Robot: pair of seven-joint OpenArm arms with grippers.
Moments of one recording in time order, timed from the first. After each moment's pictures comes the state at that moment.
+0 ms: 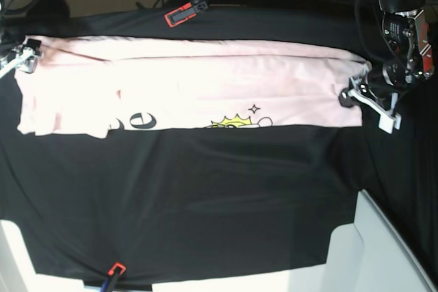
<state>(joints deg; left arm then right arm) 4.5 -21.1 -23.5 67.3 -39.0 -25.9 50.6 -20.9 12.5 33.3 92.3 14.1 17.1 -50.3</state>
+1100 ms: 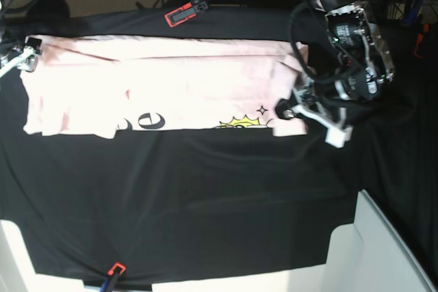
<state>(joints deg) 1.6 2.1 -28.5 85.0 -38.4 -18.7 72.5 -21.2 12.3 33.3 92.3 14.1 17.1 -50.3</state>
